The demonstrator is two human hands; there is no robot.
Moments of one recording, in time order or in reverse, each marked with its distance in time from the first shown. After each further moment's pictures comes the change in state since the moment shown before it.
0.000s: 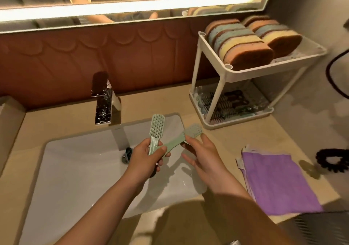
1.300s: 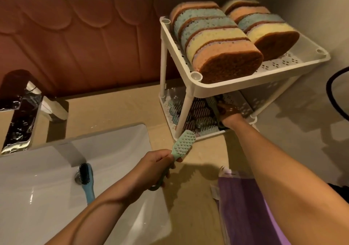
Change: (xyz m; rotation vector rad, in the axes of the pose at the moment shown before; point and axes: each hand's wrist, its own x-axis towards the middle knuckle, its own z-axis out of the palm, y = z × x) left_hand 0.091 0.012 0.108 0.283 -0.425 -0.140; right_hand 0.228 -0.126 -0.179 -1.528 0.249 -0.223
